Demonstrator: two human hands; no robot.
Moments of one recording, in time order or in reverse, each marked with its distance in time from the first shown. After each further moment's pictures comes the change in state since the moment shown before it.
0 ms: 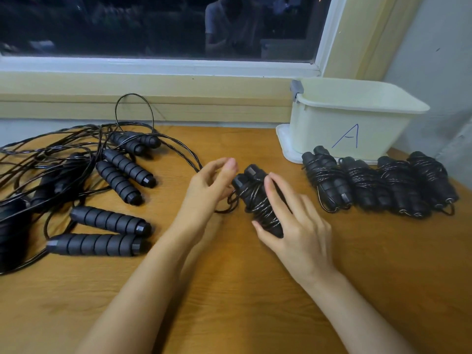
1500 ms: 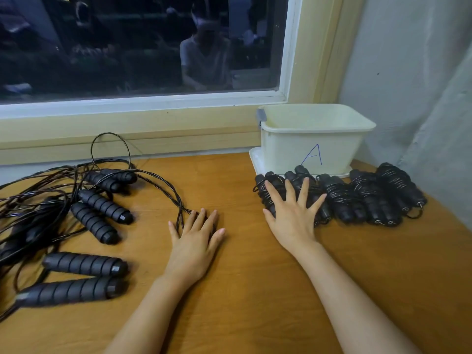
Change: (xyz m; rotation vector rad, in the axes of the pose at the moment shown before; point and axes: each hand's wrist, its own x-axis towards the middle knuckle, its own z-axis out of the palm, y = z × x) left_hand 0.016 -0.066 0.008 1.161 -0.173 0.039; right_hand 0.034 0.083 0.035 -0.311 -0.514 0.455
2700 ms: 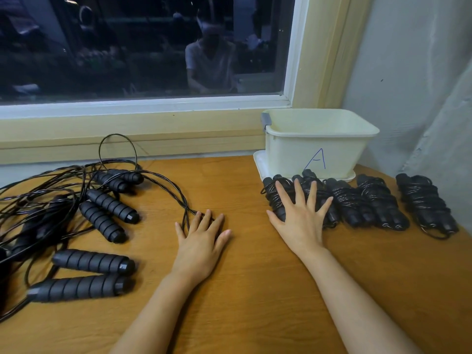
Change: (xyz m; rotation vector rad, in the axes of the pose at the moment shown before) left_hand -0.001 0.004 -0.003 0.001 -0.028 0.001; right_hand -0.001 0.011 0.005 0.038 0.062 0.011
